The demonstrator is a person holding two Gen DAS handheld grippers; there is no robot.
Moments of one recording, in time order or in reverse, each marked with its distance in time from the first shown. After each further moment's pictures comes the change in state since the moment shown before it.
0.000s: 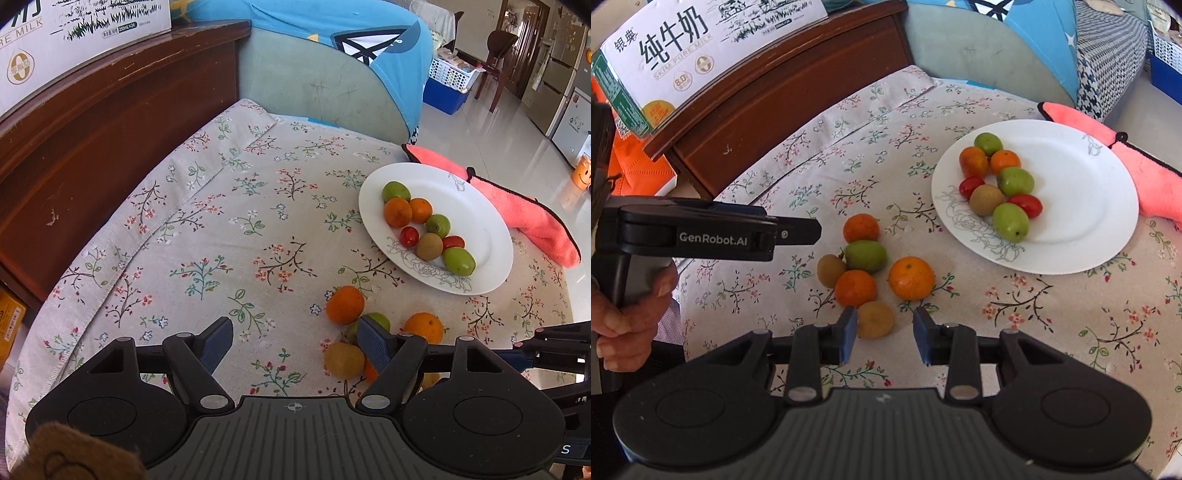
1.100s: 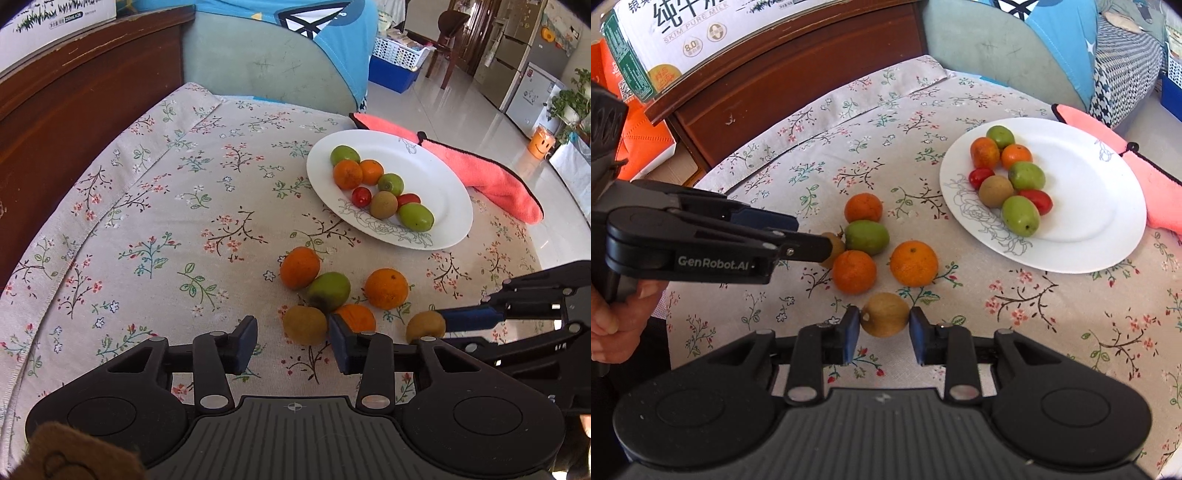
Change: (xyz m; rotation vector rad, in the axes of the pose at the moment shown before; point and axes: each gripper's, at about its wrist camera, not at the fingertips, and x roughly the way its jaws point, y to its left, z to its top) left arm 0.010 -0.010 -0.022 0.113 0.035 -0.140; right arm 0.008 0.004 -0.008 -0.069 0.024 -0.037
